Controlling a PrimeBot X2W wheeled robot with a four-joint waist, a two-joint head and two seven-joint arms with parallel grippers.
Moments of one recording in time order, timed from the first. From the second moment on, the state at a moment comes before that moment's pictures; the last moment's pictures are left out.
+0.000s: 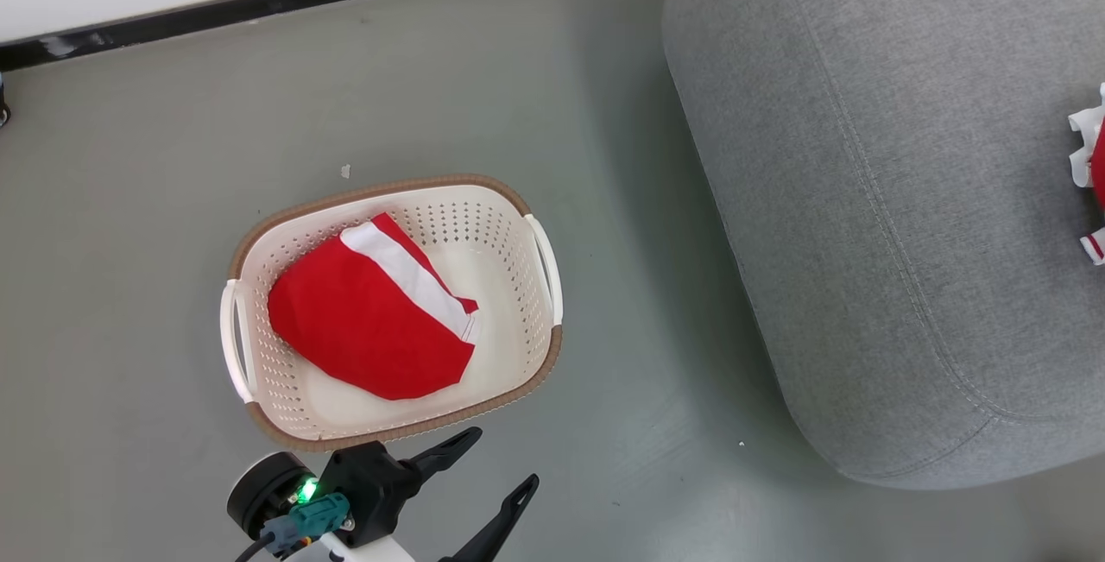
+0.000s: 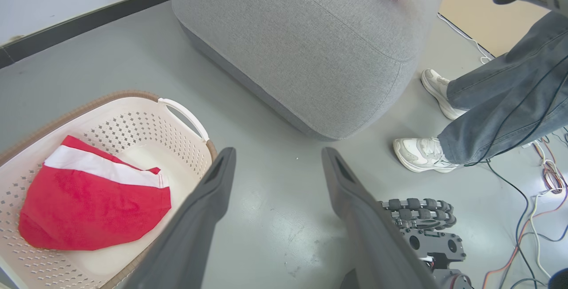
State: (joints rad) left arm -0.13 0.47 -0.65 -0.40 -0.59 0.01 0.29; right arm -0.70 -0.03 -1.05 0.59 0.01 0.12 -0.26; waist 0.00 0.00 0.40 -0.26
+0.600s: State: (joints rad) left arm -0.13 0.43 -0.65 -0.36 -0.61 0.01 0.26; right arm -0.57 -0.03 -0.91 0.65 0.07 0.12 -0.26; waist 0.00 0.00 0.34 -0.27
